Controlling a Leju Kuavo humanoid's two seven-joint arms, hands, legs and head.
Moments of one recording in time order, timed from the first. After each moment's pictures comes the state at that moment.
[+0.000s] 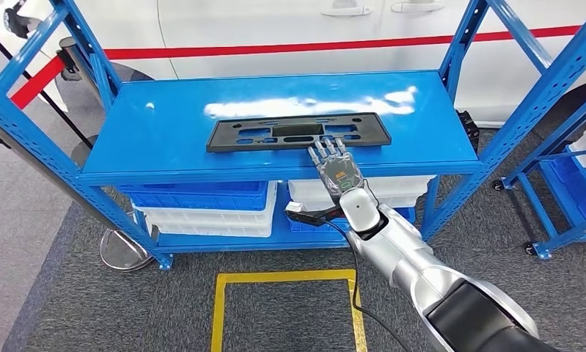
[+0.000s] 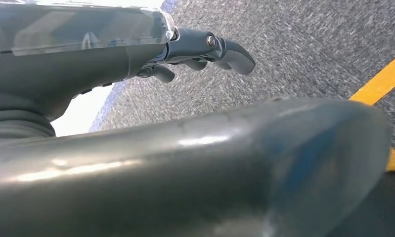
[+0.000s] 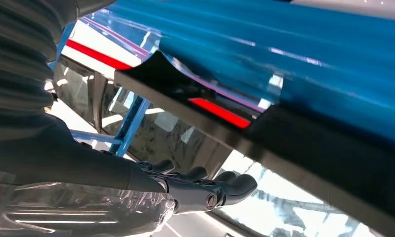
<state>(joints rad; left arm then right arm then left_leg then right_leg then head) -0.04 -0.03 -0.68 -0.18 -0.27 0.44 0.10 -0.80 0.02 0.69 -0.63 1.56 -0.19 0.24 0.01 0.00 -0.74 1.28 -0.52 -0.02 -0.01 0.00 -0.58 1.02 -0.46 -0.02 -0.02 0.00</state>
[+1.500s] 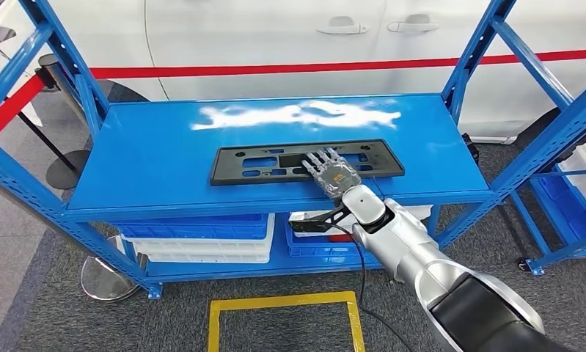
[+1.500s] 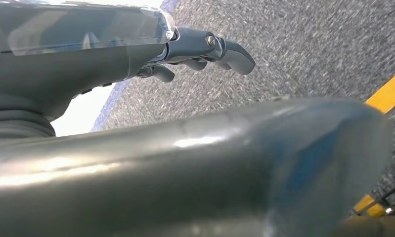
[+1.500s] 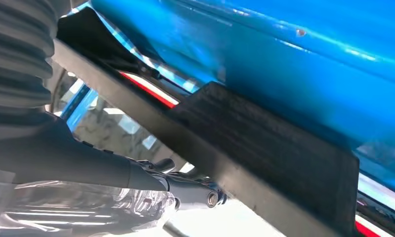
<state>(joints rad) -0.04 -0.03 -0.67 -0.17 -0.27 0.44 0.09 -0.84 0.00 0.70 -0.61 1.46 -0.11 0.02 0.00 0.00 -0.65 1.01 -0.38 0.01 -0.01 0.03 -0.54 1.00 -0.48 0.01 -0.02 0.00</state>
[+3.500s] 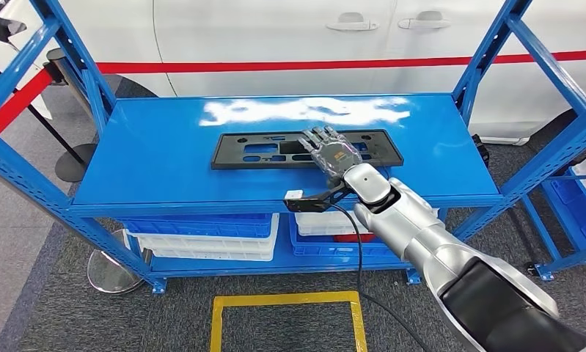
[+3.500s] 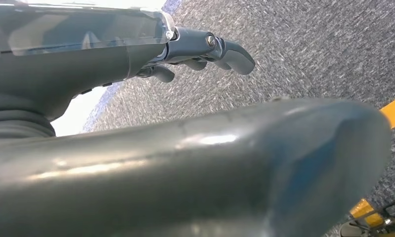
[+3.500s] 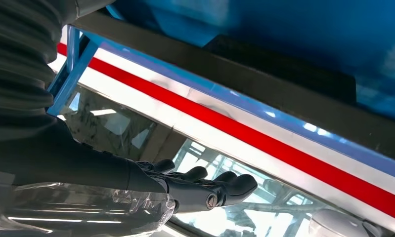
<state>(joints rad) -0.05 -0.04 -0.69 -0.09 -0.13 0.48 0.02 -0.92 -0.06 0.83 -0.70 1.23 -0.07 0.02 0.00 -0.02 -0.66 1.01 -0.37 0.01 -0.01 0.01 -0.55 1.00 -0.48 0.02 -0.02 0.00</state>
